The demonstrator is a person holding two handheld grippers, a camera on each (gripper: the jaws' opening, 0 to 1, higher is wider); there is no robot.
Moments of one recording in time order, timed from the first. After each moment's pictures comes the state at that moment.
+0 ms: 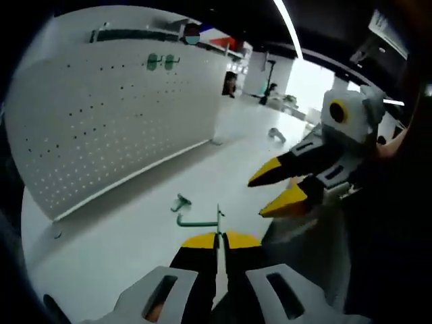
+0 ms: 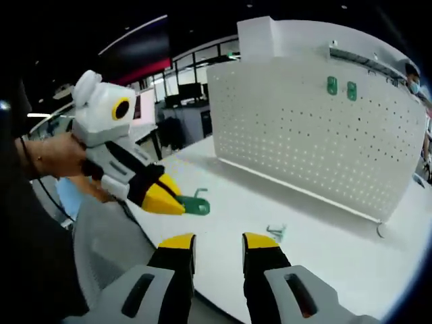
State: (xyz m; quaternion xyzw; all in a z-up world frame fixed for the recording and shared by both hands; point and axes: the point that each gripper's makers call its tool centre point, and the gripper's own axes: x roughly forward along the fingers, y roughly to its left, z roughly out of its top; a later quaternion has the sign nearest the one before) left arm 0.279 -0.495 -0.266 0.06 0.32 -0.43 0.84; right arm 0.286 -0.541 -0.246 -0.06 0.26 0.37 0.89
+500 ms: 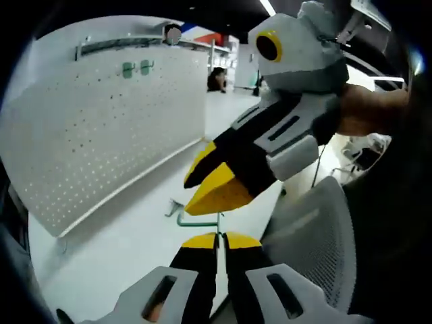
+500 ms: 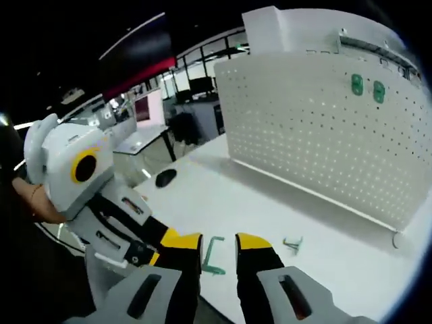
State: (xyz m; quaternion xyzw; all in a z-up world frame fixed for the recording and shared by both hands) left arm 0.269 -0.515 -0.264 0.12 0.29 -0.44 0.84; right arm 0.310 -0.509 -0.248 -0.03 0.33 0.41 0.85
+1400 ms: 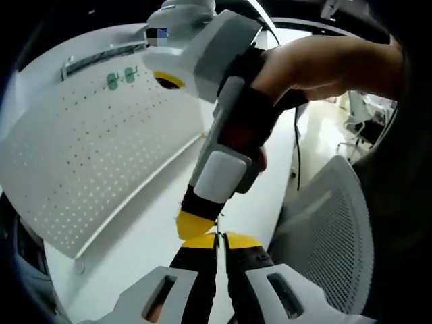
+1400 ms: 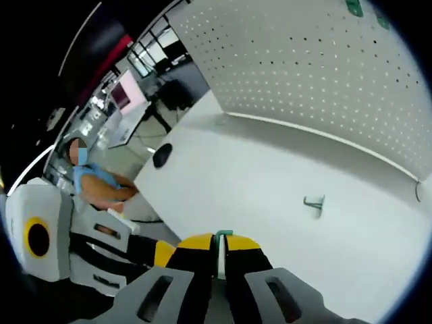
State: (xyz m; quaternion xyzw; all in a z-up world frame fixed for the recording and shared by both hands) left arm 0.279 -0.515 -0.271 0.21 0.28 -0.44 0.83; right arm 0.316 -0.490 -0.282 0.03 0.49 0.38 0.78
